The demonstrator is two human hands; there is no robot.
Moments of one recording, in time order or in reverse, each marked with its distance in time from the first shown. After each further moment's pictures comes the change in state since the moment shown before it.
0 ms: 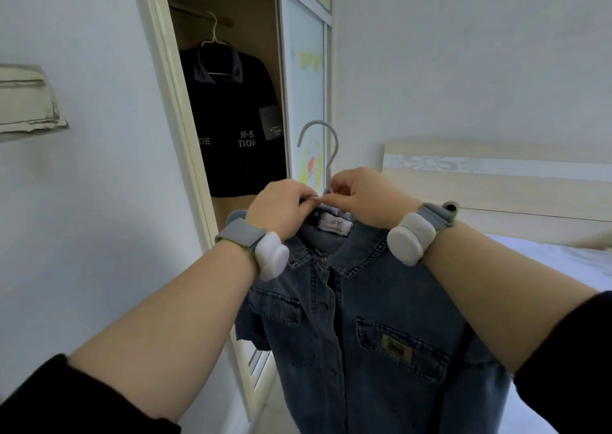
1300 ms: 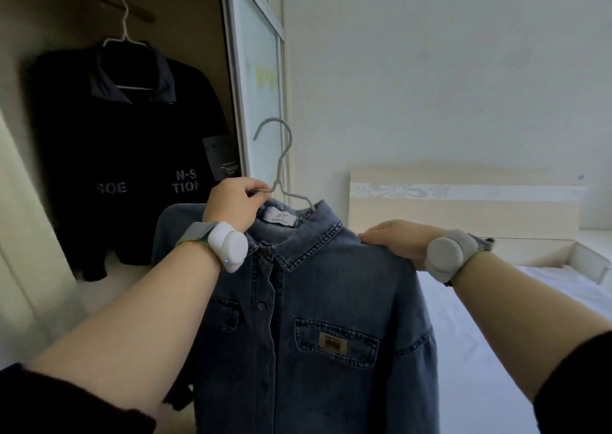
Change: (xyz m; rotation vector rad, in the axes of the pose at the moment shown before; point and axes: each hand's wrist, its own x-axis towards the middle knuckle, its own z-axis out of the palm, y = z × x) left_hand 0.316 -0.238 0.104 -0.359 0.153 -0.139; right_hand 0.258 0.222 0.064 0.225 -0.197 0.644
